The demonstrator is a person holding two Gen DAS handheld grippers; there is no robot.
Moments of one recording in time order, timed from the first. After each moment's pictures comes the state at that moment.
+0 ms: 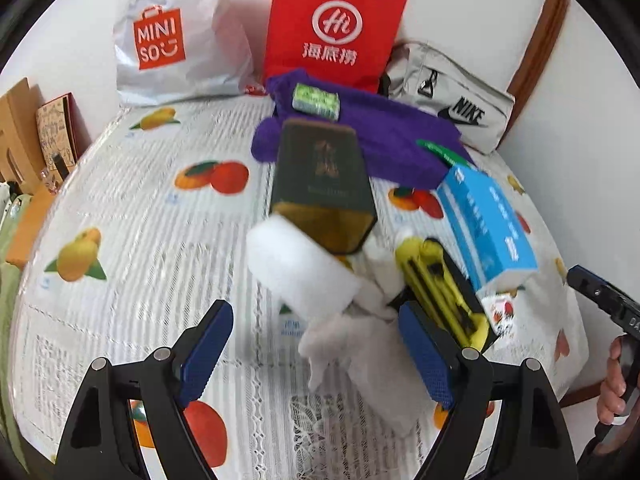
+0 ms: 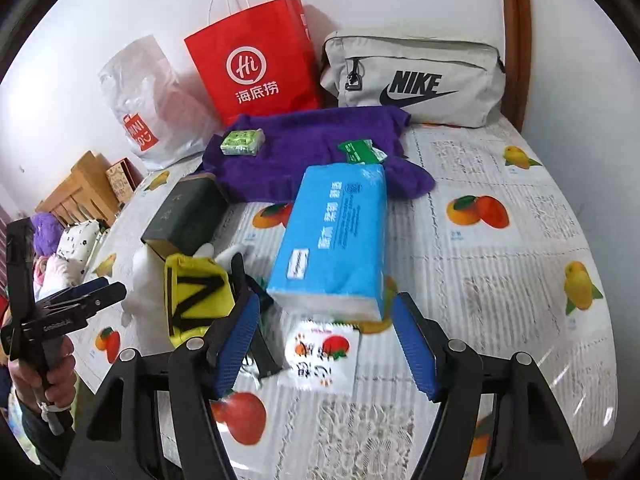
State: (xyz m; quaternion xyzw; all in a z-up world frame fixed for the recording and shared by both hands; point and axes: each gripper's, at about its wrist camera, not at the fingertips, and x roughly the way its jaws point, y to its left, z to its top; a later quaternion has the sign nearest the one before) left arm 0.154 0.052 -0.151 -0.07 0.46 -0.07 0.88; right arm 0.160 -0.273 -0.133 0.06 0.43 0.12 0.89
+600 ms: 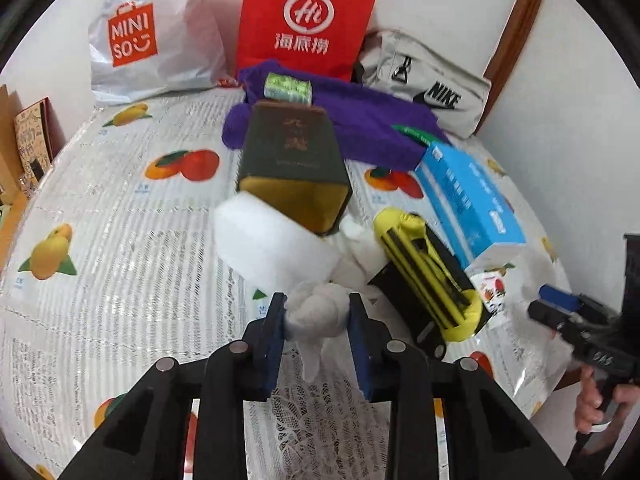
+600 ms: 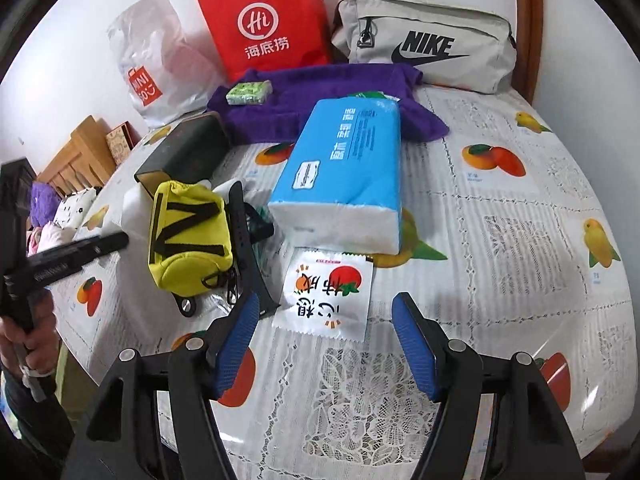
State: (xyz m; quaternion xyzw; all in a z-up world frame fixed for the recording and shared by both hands) left arm 0.143 0.046 -0.158 -0.07 0.45 -0.11 0.88; right arm 0.135 -0.259 -0.182 0.04 0.46 0.13 0.88
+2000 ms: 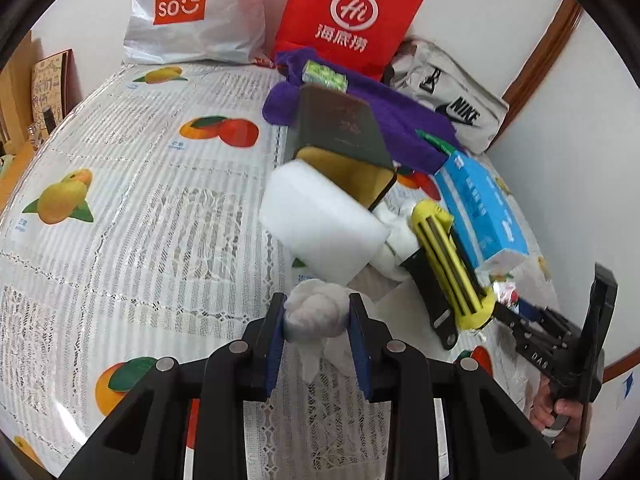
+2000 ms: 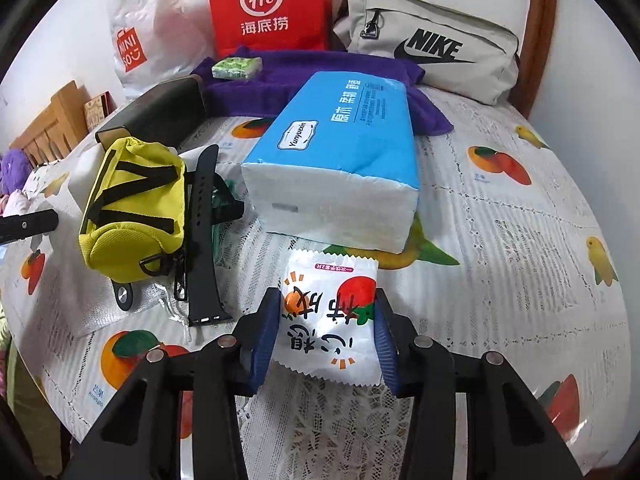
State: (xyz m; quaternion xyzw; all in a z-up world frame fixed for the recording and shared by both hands) left arm 0.133 0.081 -0.176 -0.14 0.46 -0.10 0.87; right arm 0.148 -0.239 -0.222 -0.04 0.44 0.09 0.89
